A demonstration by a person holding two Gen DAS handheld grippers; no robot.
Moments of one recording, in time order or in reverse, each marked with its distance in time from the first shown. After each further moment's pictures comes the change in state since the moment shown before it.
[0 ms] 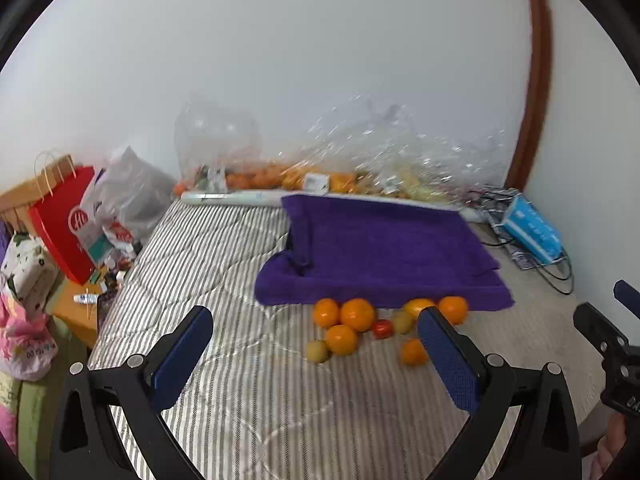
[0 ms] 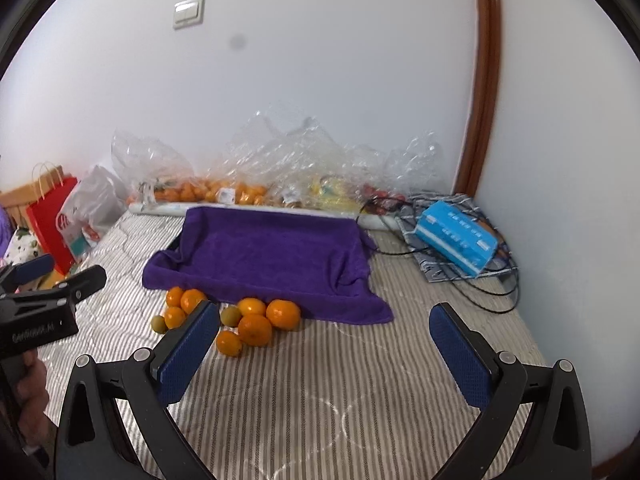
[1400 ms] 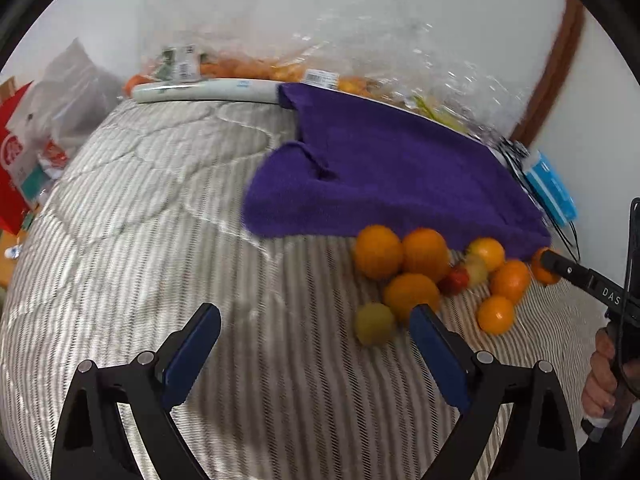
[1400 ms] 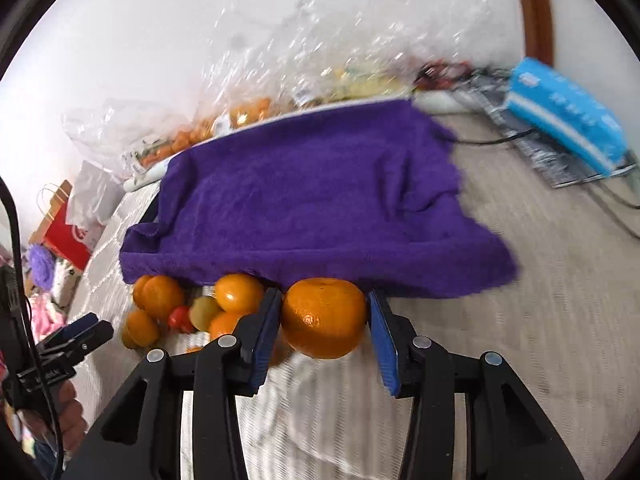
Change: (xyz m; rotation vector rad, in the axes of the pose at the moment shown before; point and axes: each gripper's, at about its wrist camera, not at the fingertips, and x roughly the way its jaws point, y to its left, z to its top) left arm 0.130 0.048 -0.043 -0.022 0.238 -0.202; right arm 0.164 -0.032 -0.032 0.212 0.250 0.184
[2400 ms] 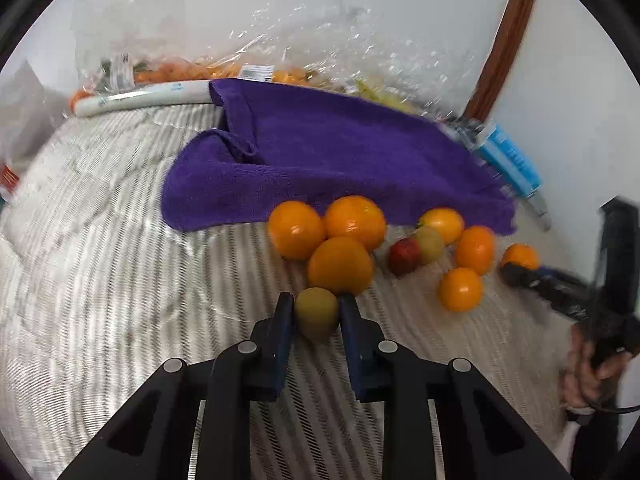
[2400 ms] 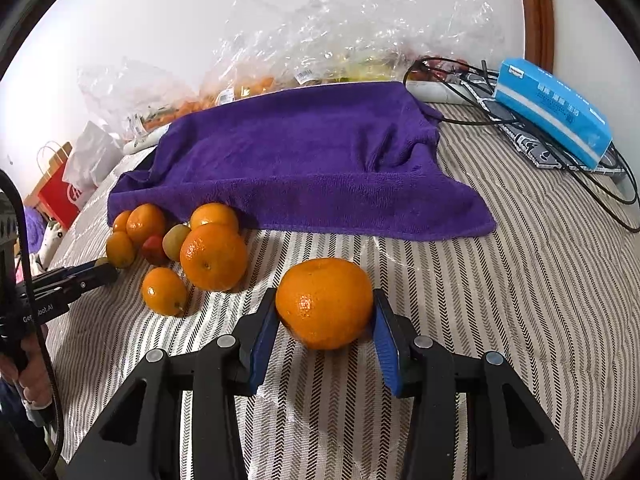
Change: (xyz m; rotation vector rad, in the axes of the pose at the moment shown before) left arm 0.010 -0.015 -0.014 0.081 -0.024 -0.175; right arm 0.010 -0.012 -0.040 -0.087 0.007 0.030
